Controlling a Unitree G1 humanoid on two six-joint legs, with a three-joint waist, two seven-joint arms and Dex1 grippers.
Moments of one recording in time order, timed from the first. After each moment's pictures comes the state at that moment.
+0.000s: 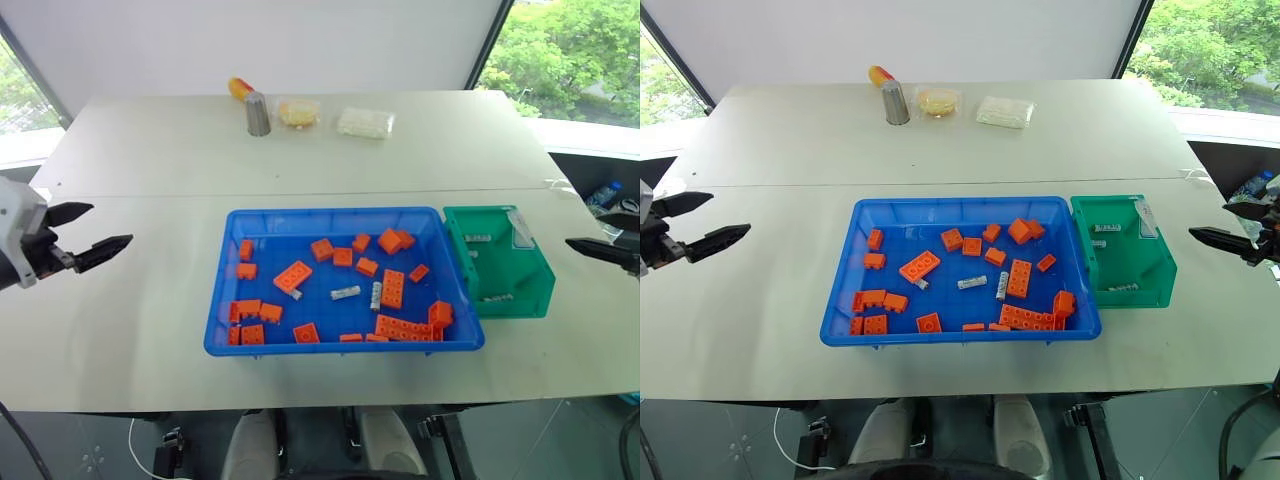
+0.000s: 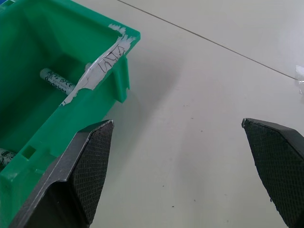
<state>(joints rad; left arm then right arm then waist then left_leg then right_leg) -0.12 1.00 0.52 0.06 -0.45 0.40 -1.02 -0.77 -1.15 -0.21 1.21 0.11 -0.05 1.34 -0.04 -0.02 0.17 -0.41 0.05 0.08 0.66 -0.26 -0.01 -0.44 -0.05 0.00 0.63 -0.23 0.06</state>
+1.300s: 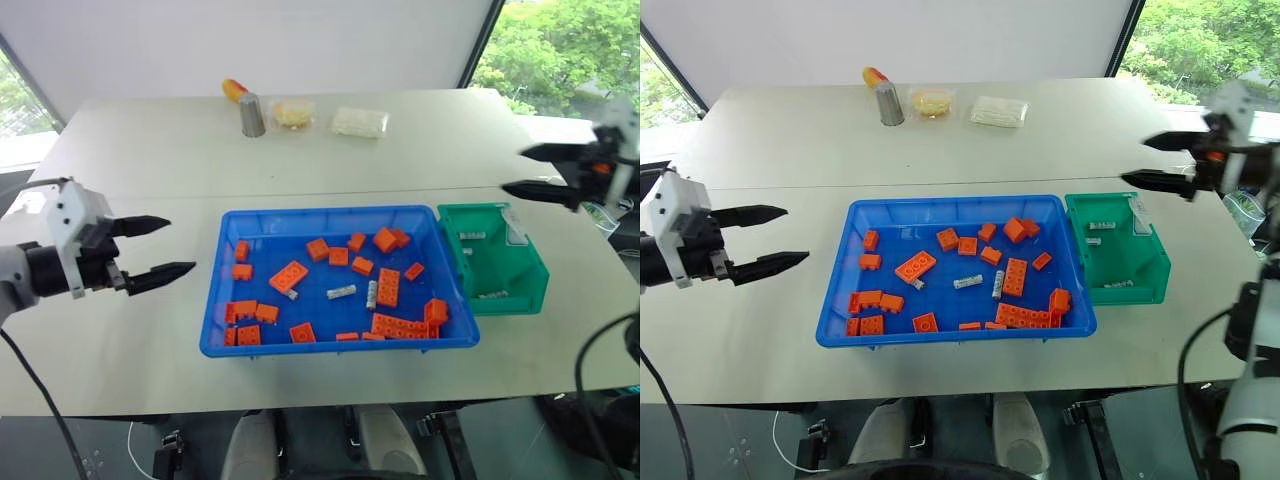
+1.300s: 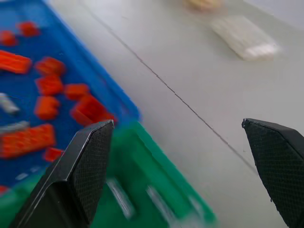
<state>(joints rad) -0.09 1.01 0.42 -0.33 -0.62 0.61 -1.09 -1.12 -0.90 -0.05 0.98 0.11 0.08 1.57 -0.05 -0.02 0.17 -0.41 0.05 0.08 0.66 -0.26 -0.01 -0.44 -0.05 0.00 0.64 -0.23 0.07</state>
